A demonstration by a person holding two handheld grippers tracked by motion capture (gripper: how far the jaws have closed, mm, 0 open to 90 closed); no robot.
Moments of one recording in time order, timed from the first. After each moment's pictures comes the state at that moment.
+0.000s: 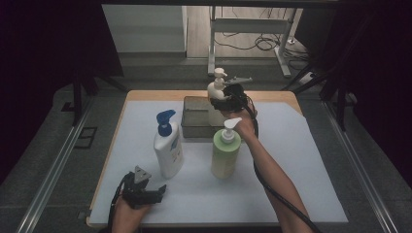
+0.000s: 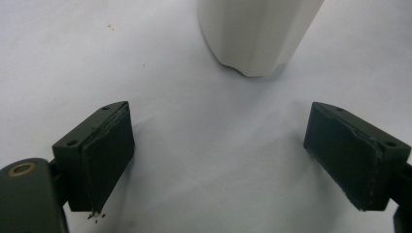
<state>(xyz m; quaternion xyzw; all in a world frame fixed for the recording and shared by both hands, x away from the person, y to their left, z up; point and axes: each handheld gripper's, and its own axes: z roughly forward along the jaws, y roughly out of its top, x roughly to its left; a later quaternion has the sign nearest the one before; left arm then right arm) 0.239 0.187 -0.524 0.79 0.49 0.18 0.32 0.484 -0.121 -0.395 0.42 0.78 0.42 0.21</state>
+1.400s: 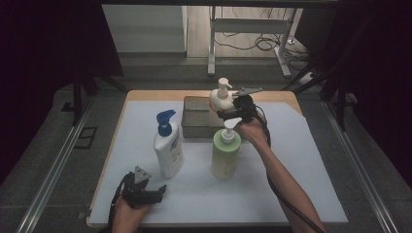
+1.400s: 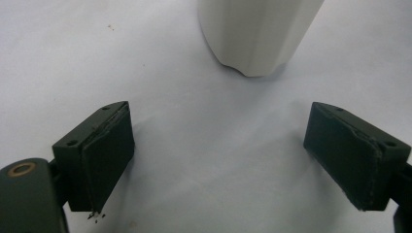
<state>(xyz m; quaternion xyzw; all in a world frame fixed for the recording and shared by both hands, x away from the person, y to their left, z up) 0.239 0.187 -0.524 0.79 0.49 0.18 0.32 0.461 -0.156 -0.413 0.38 0.80 0.43 0.17</state>
